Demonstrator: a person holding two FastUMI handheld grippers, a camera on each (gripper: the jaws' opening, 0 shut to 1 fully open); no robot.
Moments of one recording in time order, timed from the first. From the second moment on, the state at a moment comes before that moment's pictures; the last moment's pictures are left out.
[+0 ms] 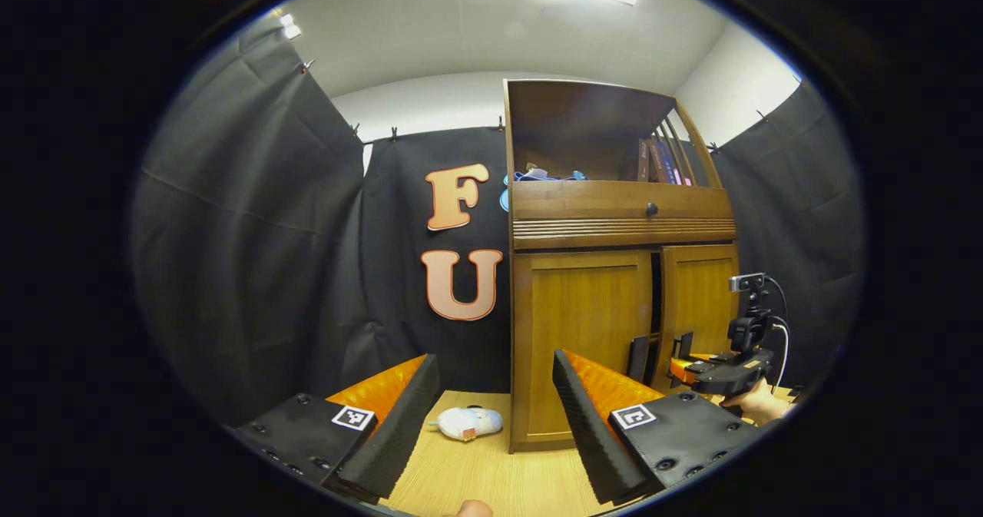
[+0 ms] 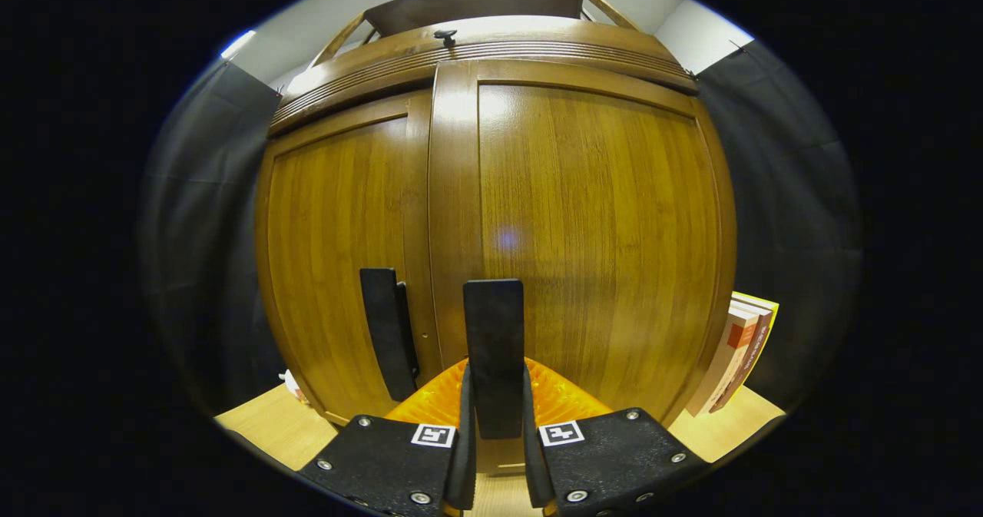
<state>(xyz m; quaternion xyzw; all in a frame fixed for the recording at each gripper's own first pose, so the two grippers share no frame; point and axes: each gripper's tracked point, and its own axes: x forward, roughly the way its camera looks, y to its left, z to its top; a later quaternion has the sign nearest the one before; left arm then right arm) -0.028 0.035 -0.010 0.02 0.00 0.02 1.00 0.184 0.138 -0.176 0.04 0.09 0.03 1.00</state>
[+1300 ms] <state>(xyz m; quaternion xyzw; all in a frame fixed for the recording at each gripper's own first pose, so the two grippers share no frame) -0.023 -0.048 -0.026 0.00 0.02 -0.04 1.00 0.043 0.043 -0.157 0.01 0.07 0.03 1.00</state>
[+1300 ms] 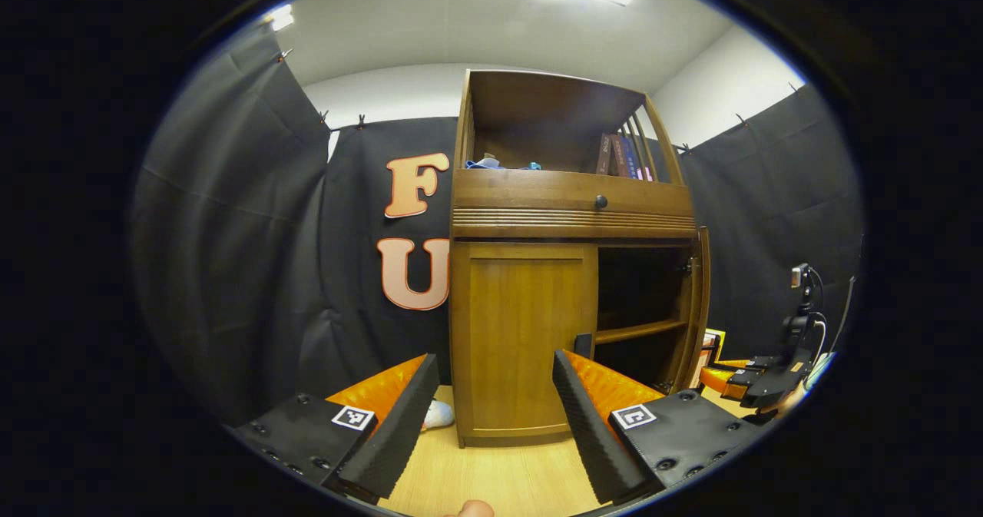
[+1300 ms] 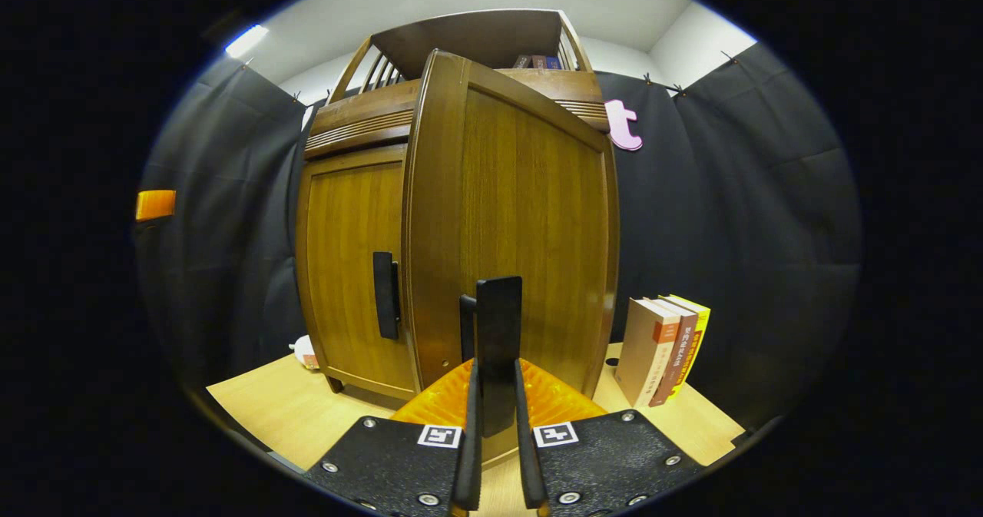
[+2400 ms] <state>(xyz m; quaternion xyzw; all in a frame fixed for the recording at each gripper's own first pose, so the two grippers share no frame) 0.040 -0.137 -0.097 0.00 0.08 -0.08 0.99 -0.006 -0.061 -0.151 -0.01 0.07 -0.01 1.00</state>
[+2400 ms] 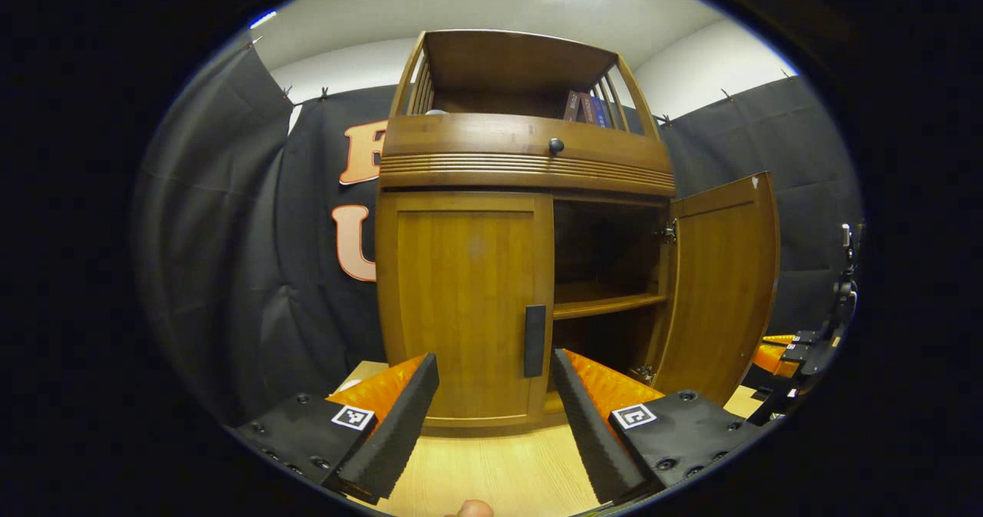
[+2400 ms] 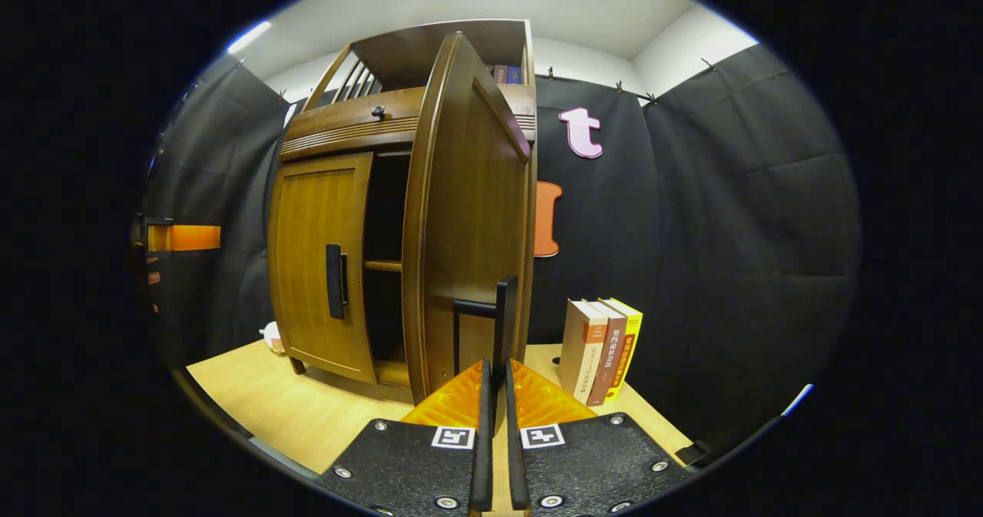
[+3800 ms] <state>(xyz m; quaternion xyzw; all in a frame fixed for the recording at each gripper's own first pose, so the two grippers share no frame) 0.209 -0.194 -0.196 -0.01 0.08 -0.07 0.99 -0.028 -0.191 -0.130 0.03 0.05 -0.12 0.99</state>
